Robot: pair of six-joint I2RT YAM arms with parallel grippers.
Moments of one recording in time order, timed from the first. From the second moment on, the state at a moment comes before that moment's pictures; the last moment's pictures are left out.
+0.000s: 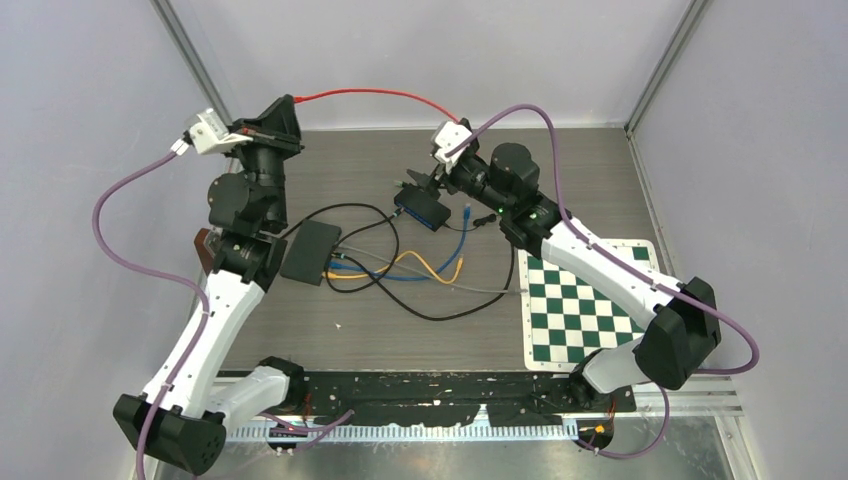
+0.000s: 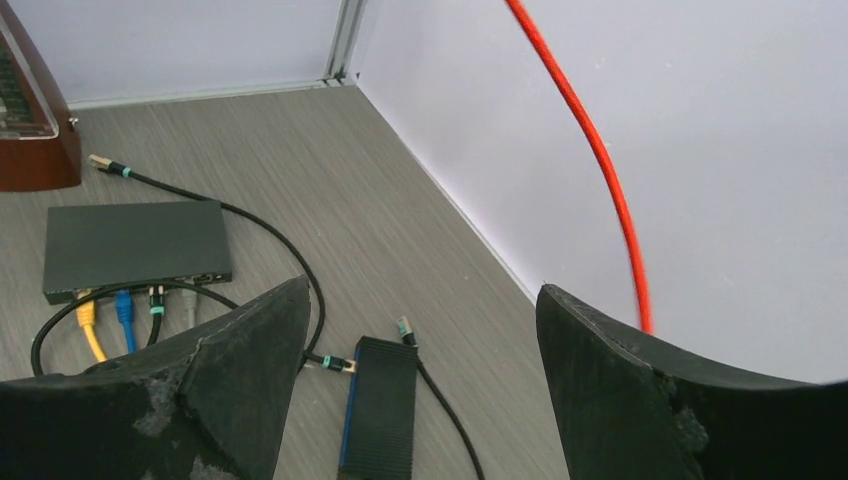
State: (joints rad) left arm -0.32 1.01 1.09 0.36 -0.43 -0.55; right arm 0.69 1.43 1.24 0.24 -0.20 -0.39
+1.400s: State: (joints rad) left arm -0.30 1.01 1.24 -0.83 -0.26 -1.44; right arm 0.91 1.68 1.20 0.46 -0.26 -0.68
